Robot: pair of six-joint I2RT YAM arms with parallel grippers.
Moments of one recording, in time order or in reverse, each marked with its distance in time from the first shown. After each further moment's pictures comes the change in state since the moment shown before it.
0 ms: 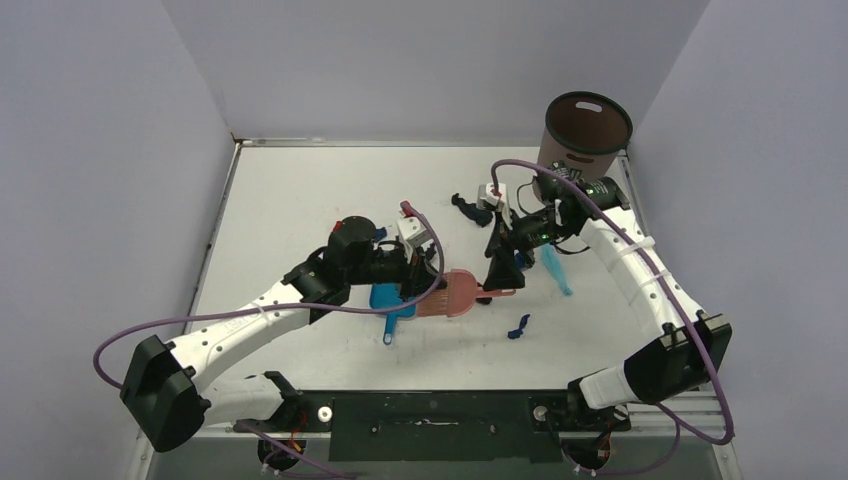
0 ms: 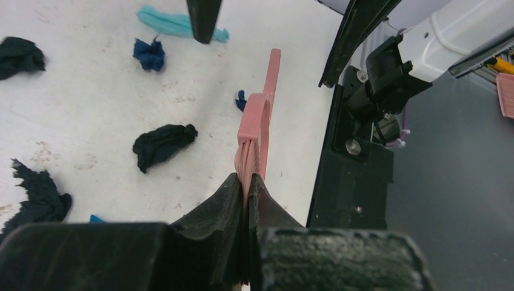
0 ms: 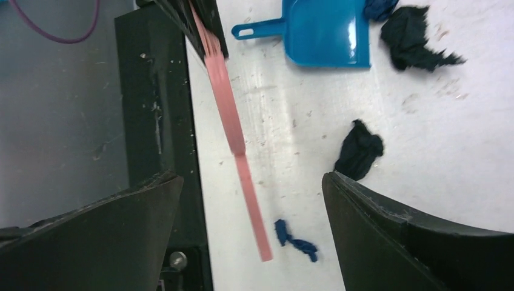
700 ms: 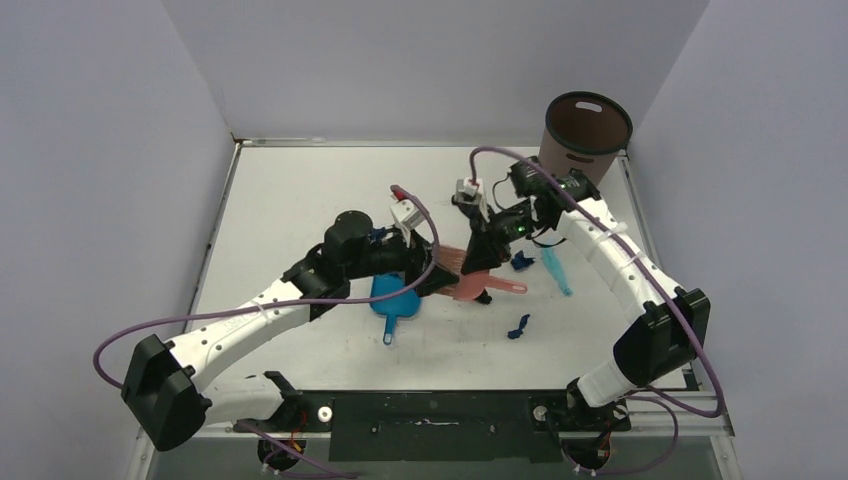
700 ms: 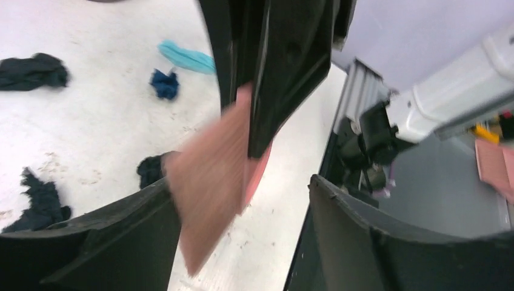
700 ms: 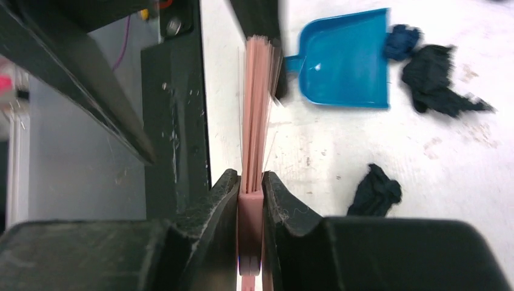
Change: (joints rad) left arm 0.004 0.037 0.051 0.037 -0.019 -0.123; right arm 0.156 0.095 0.053 0.141 -0.010 0.134
